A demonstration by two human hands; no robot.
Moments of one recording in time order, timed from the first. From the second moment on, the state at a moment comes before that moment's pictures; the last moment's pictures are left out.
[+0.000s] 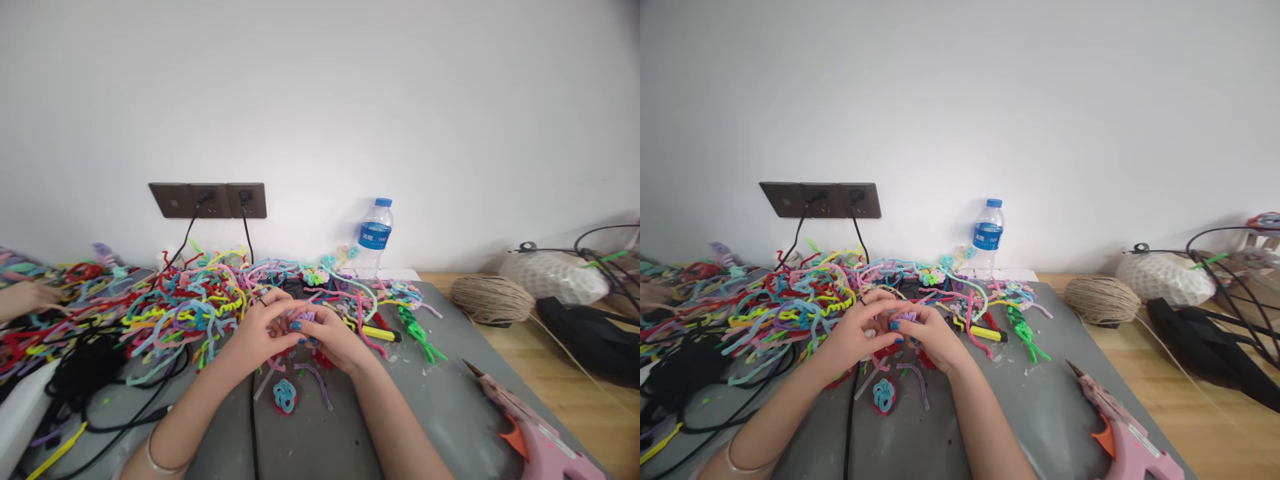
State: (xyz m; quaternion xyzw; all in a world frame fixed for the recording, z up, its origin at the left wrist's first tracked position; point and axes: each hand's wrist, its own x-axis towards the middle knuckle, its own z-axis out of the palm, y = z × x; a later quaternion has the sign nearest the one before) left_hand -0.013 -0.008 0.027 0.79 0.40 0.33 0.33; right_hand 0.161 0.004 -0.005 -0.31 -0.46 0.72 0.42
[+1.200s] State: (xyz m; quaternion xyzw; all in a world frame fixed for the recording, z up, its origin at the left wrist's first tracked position) left_hand -0.023 -0.011 0.046 0.86 0.35 0.23 0.31; right_hand 0.176 -0.002 0.002 -0.27 -0.56 0.75 0.24
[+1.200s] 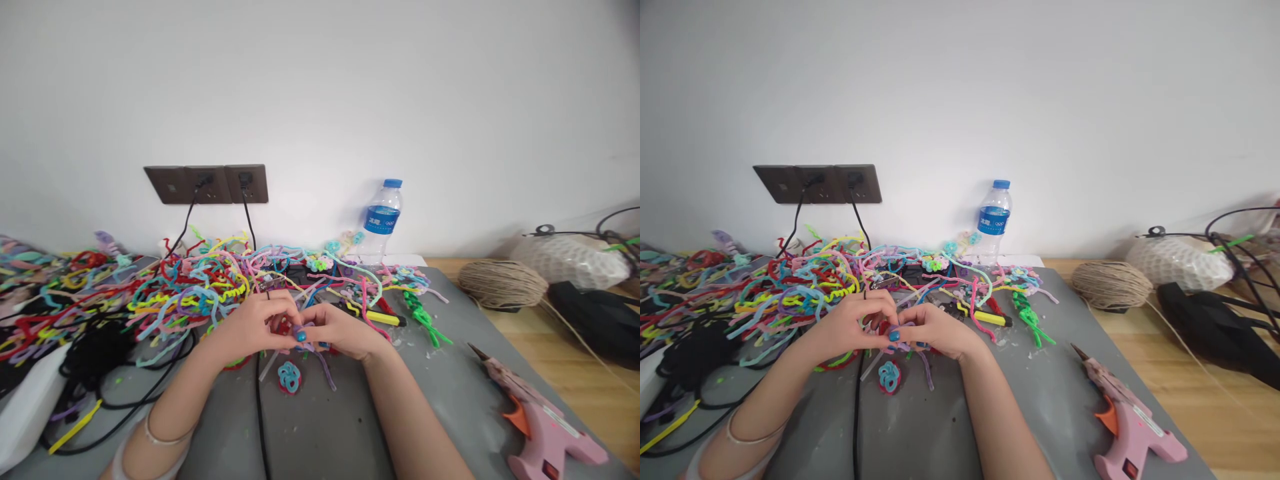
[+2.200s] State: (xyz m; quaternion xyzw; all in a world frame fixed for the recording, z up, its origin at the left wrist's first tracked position) left_hand -0.023 -0.008 0.041 0.73 0.39 0.31 0.48; right_hand 0.177 -0.005 0.014 -0.29 -0.71 0.54 0.34
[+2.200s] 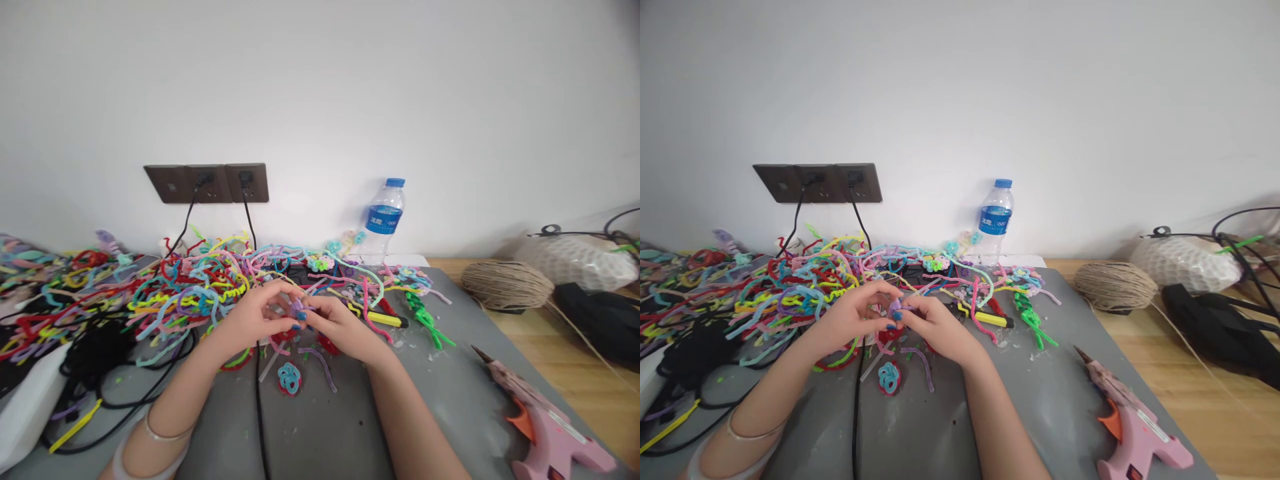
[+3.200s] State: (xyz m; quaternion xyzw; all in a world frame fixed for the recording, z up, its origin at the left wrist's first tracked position) left_hand -0.020 0.004 0.030 0.60 0.41 0.47 0.50; right_hand 0.173 0.003 0.007 -0.27 -0.39 0.65 0.59
